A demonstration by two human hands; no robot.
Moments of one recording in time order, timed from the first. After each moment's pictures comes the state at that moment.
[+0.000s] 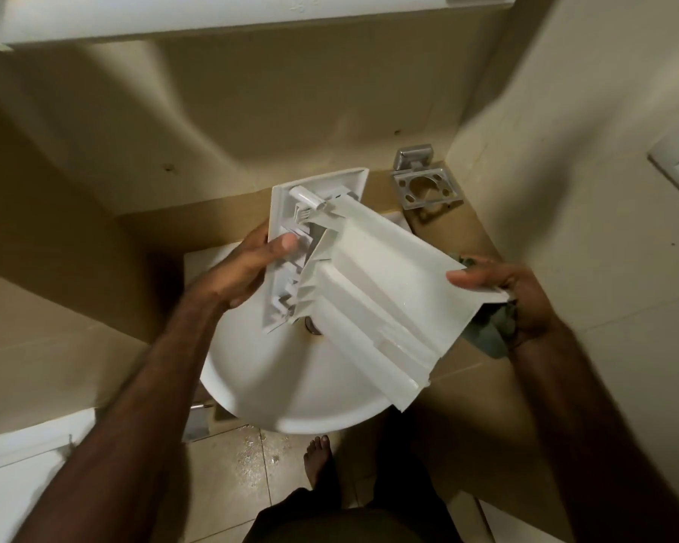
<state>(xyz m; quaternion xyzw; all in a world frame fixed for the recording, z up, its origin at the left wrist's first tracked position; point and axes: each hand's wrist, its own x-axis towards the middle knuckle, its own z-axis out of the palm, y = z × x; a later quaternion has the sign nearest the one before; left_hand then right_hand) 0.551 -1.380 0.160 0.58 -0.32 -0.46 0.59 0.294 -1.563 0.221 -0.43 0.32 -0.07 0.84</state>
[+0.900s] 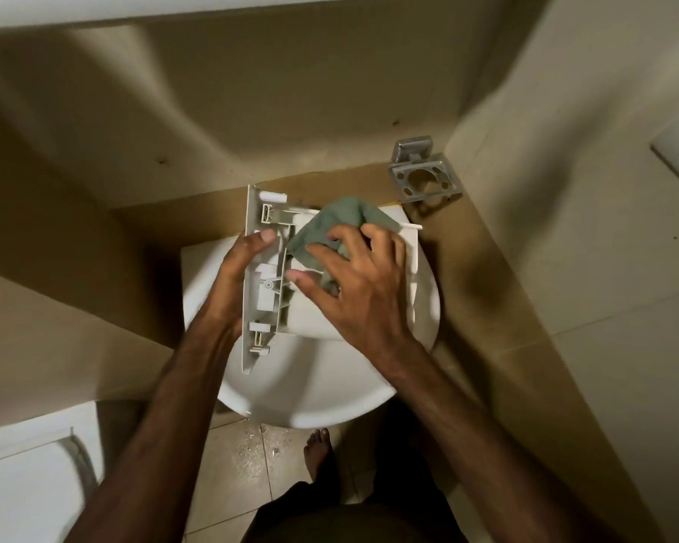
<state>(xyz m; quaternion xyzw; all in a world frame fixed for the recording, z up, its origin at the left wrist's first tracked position) 0.517 -1.365 0.145 0.55 -0.11 -0.42 0.71 0.385 -1.486 0.147 -0.91 0.19 -0.35 0.08</state>
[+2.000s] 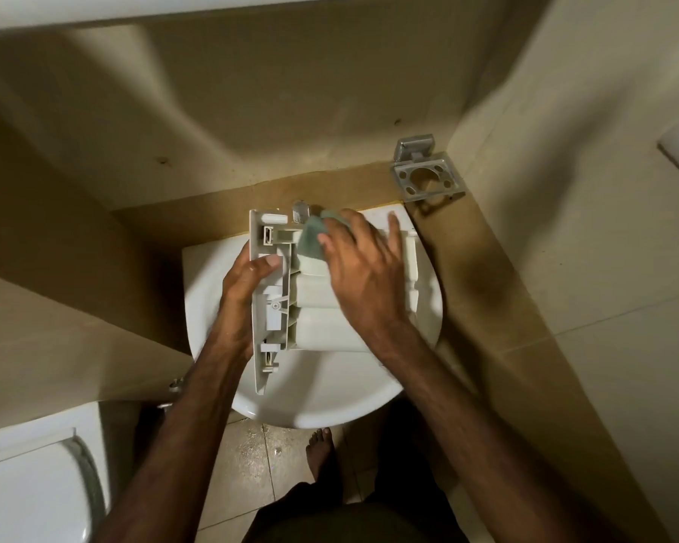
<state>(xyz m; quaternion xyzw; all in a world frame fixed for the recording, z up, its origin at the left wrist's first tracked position) 0.498 -1.355 0.129 0.57 -0.09 -0.36 0.73 0.408 -1.502 0.126 -0.91 0.25 -0.33 0.06</state>
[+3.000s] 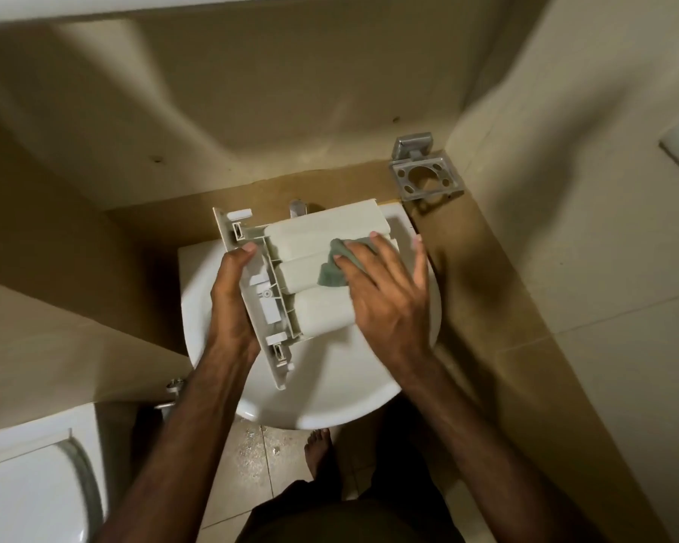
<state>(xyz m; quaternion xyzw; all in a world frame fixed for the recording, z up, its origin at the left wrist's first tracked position) 0.491 -1.366 0.142 0.51 0.02 -0.36 0.79 0.361 -1.505 0.102 -0.92 0.17 -0.36 0.03</state>
